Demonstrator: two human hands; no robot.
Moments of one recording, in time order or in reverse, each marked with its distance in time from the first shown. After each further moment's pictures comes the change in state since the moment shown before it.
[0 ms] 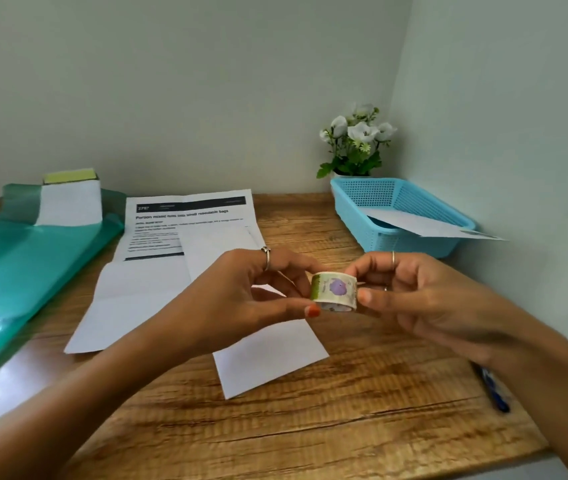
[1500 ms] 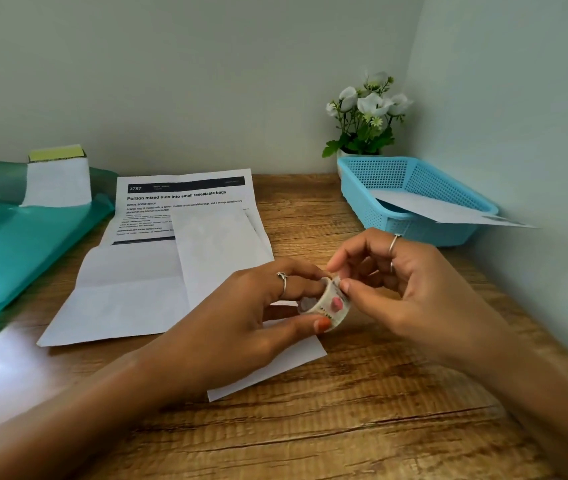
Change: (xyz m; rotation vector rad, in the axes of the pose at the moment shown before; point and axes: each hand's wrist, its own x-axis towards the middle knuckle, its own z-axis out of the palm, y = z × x) left_hand -0.001 -0.013 0.028 0.076 -0.042 0.008; right_hand 0.009 0.015 0.012 -0.629 0.203 -0.370
